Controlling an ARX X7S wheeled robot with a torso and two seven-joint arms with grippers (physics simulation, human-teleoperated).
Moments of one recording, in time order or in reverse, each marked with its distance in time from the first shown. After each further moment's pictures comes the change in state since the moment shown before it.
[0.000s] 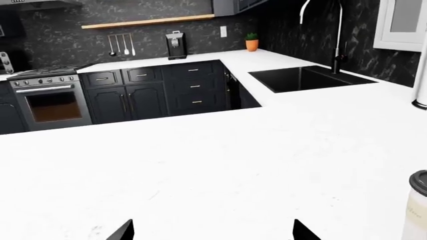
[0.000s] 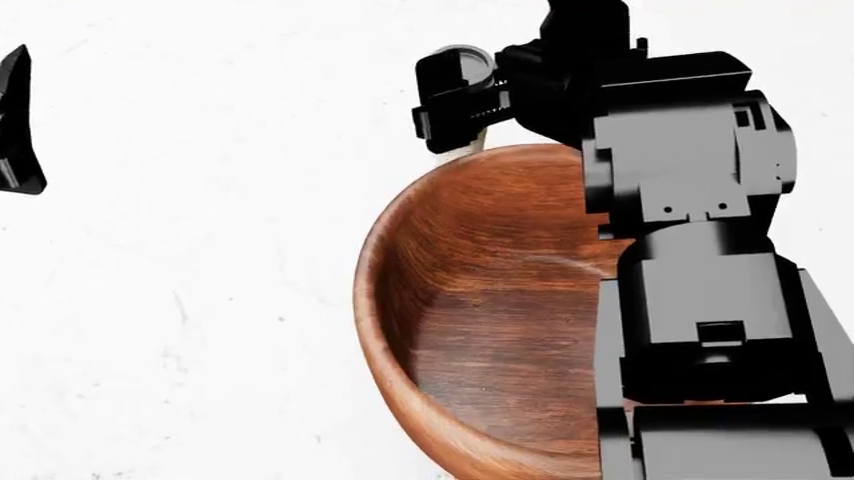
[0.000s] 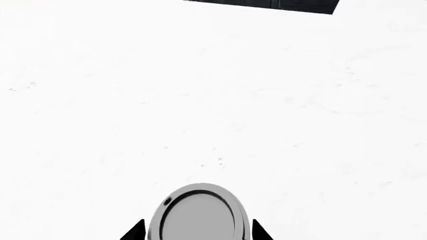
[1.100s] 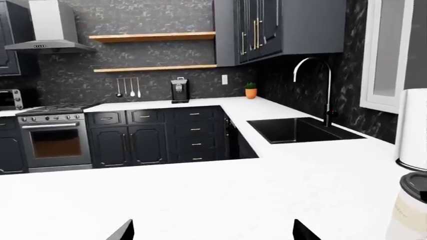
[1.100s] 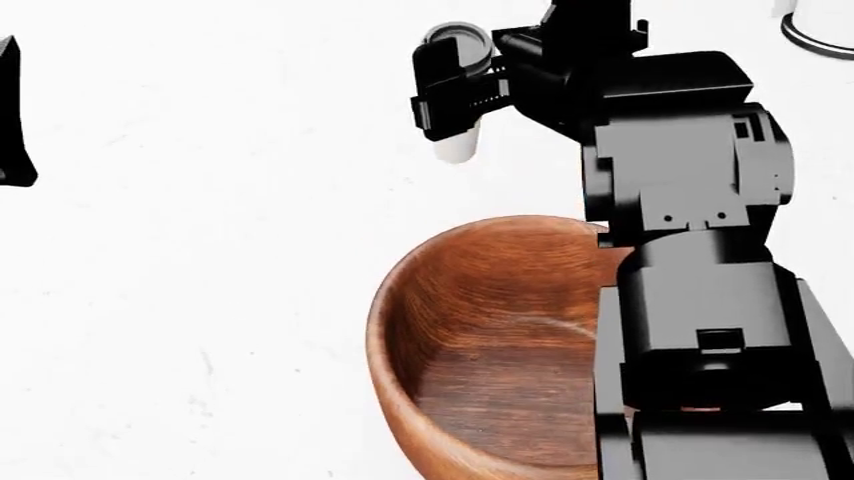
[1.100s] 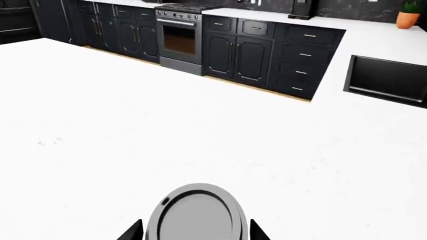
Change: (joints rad) left arm 0.026 0.002 -0.035 -0.002 -0.028 0.038 -0.005; right arm -0.015 0.001 0.019 0.000 -0.003 -0.100 0.006
